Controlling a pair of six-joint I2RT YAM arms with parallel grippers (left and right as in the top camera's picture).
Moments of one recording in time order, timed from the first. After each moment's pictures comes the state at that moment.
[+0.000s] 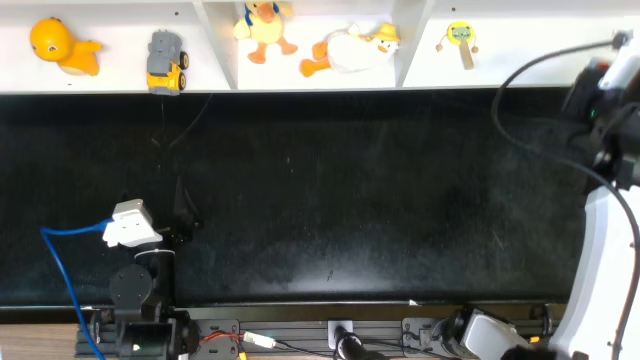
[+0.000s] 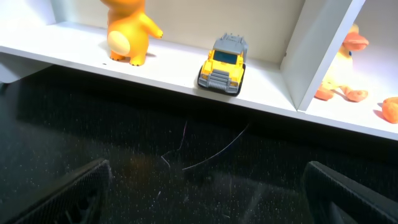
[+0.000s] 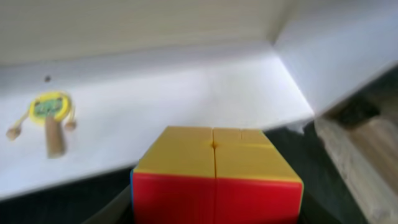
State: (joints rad) left arm 0.01 0.01 0.01 -0.07 -0.15 -0.18; right arm -0.39 1.37 1.33 -0.54 0.00 -0.16
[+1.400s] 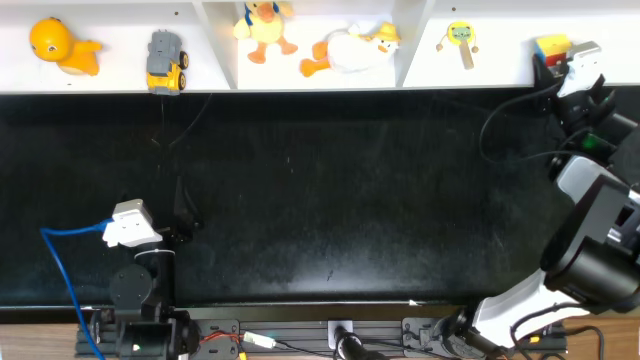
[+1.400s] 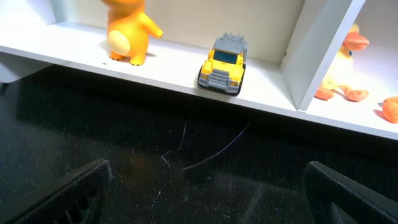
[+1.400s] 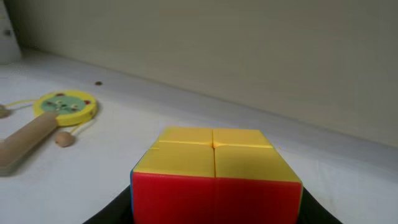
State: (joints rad) left arm 0.01 0.01 0.01 -0.07 -0.15 -0.18; right arm -0.53 1.91 0.97 0.75 -0.71 -0.33
